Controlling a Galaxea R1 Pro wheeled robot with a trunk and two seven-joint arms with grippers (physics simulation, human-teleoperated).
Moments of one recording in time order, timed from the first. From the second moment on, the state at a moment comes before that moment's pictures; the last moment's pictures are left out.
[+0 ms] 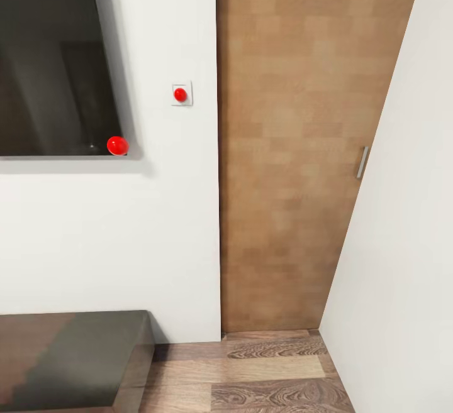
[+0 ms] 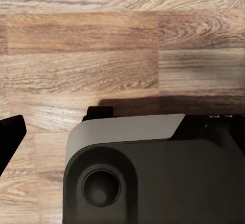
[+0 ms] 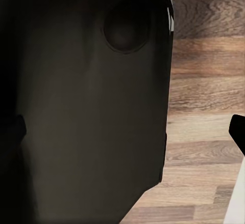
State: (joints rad) left arm 0.00 -0.02 0.00 -0.20 0.00 -0.19 -0.01; right arm -0.01 -0.01 0.00 0.00 0.00 0.00 -0.01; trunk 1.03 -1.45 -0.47
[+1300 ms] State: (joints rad) left arm 0.00 -0.02 0.00 -0.20 0.00 -0.20 -0.01; right arm -0.01 -0.01 0.00 0.00 0.00 0.00 -0.01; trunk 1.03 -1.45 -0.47
